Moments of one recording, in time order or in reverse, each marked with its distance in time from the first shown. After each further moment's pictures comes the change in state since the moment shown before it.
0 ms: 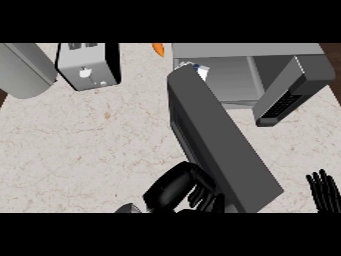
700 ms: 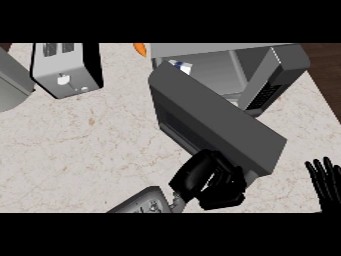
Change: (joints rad) left arm -0.305 0.000 -0.196 0.254 0.331 0.352 0.016; right arm 0.053 -0.057 0.104 -0.329 -0.137 0.076 0.114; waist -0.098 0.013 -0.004
